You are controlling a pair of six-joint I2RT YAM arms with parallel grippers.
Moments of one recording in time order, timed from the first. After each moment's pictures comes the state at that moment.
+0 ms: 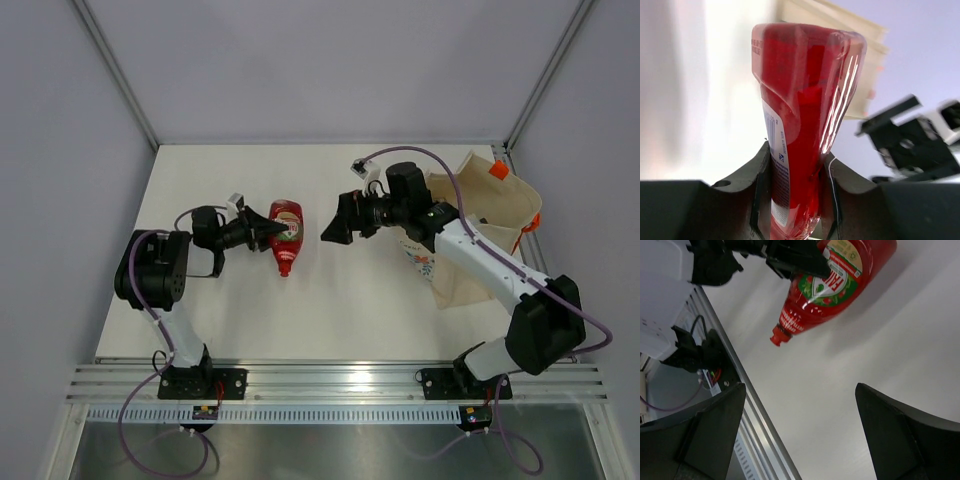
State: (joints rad) left arm -0.03 1.85 0.66 0.86 1.04 -1.33; right arm 0.52 1.43 1.17 -0.32 -0.62 0.27
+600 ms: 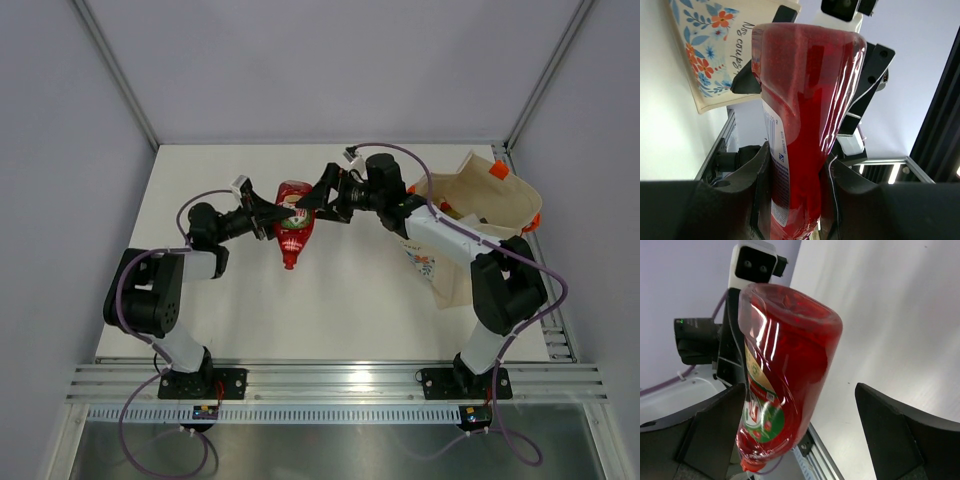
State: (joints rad) left arm -0.14 1.65 0.63 1.19 1.04 -1.79; right arm 0.54 1.73 1.26 0.09 -0.61 0.88
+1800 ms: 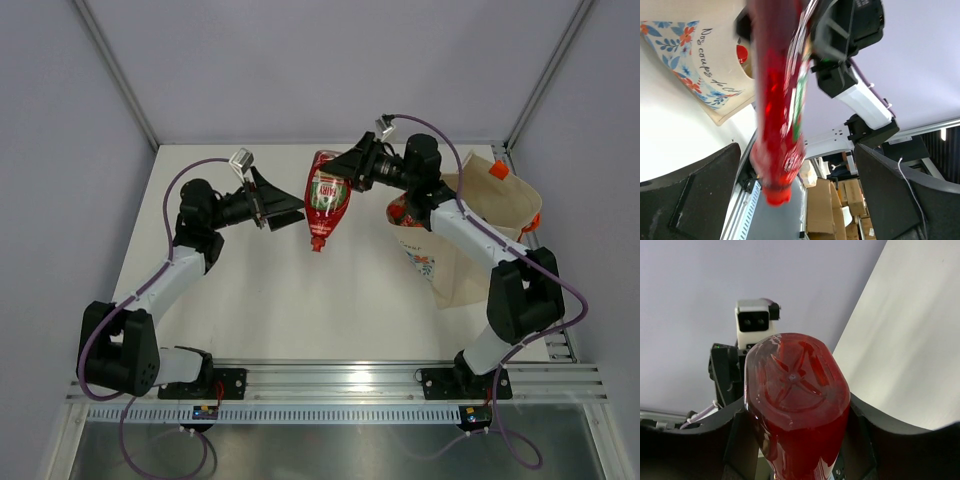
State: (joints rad) left arm -0.23 1.30 0.81 0.62 1.02 -1.32; right arm 0.43 1.64 1.26 0.38 -0.74 1.12
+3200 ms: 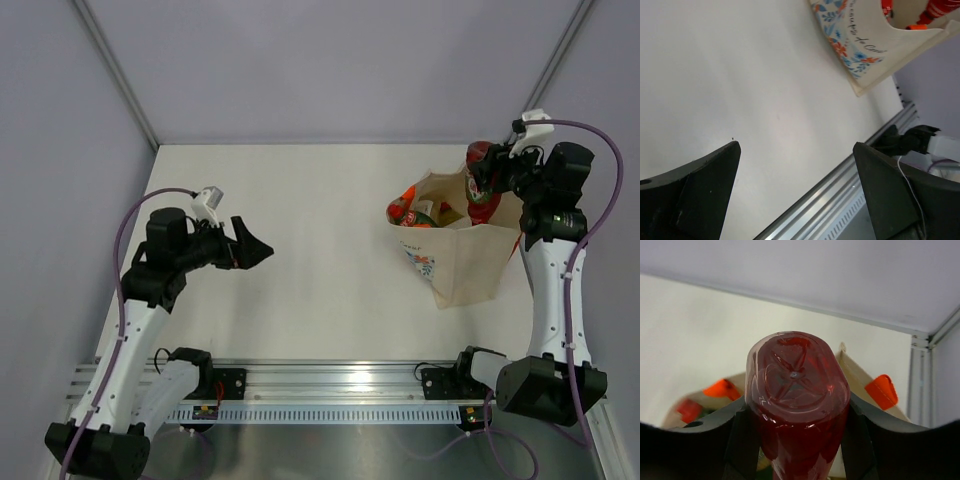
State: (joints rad) left arm -0.16 0.84 0.88 -0.55 0.63 -0.39; right arm -0.24 1.16 1.26 -0.30 -0.54 -0.09
